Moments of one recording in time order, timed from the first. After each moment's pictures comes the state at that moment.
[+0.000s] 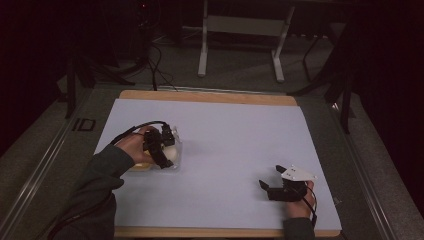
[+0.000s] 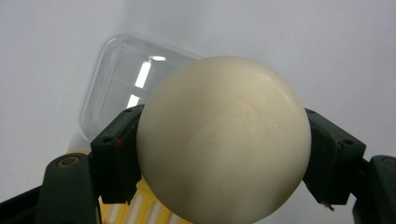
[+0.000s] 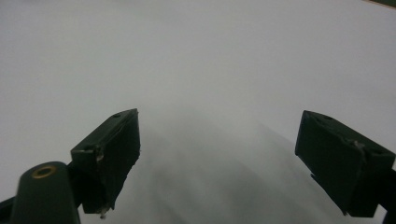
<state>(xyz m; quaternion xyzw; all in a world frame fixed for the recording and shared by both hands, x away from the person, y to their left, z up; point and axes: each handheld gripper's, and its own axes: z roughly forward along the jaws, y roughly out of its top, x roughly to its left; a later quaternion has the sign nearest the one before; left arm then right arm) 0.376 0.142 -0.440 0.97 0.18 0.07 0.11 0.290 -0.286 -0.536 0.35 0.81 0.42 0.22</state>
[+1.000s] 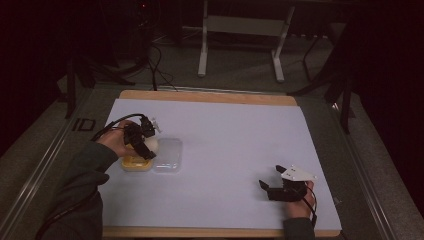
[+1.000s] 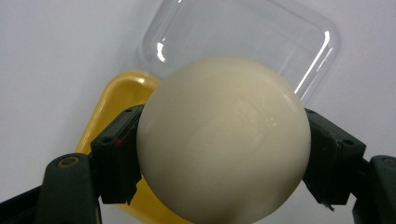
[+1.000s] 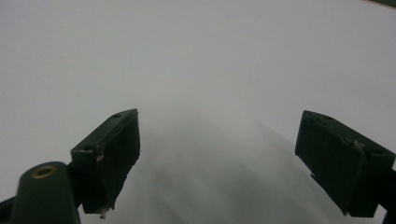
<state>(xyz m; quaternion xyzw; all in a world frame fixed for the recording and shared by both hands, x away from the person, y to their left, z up) 0.394 0.199 -0.442 0.96 0.27 0.08 0.10 0.290 -0.286 -0.536 0.35 0.81 0.42 0.22</state>
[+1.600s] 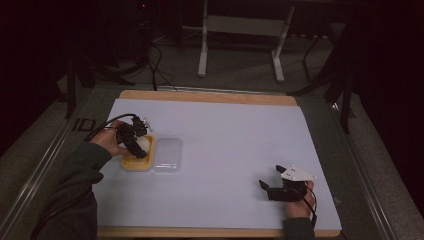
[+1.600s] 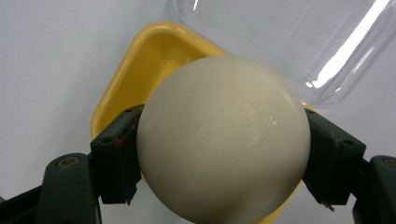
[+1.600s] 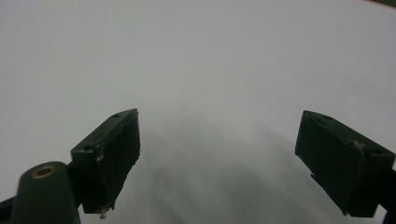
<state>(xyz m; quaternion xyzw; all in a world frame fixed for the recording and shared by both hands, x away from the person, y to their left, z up) 0.402 0.223 -0.457 0.95 0.30 0.08 0.08 0.290 -0.286 -0.536 0.35 0.81 0.42 0.22</state>
